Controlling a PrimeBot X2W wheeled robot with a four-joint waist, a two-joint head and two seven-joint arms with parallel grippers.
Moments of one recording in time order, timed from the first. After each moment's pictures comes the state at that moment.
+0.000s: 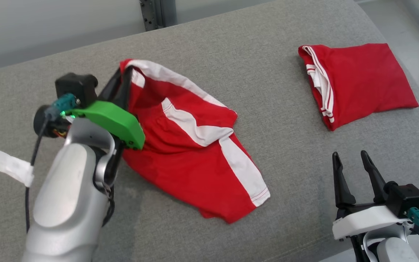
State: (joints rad) left arm -0.57 0.13 -0.26 0.31 -0.37 -0.06 0.09; right arm -0.03 -0.05 -0.02 0.14 0.17 0.13 -0.26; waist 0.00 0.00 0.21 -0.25
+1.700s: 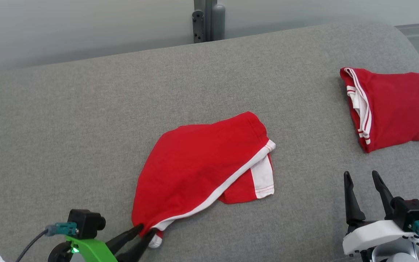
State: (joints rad) left arm -0.11 0.62 -0.69 0.03 -1.03 -0.13 0.17; right arm 0.02 -0.05 -0.09 0.21 0.12 0.13 -0.26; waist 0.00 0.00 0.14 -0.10
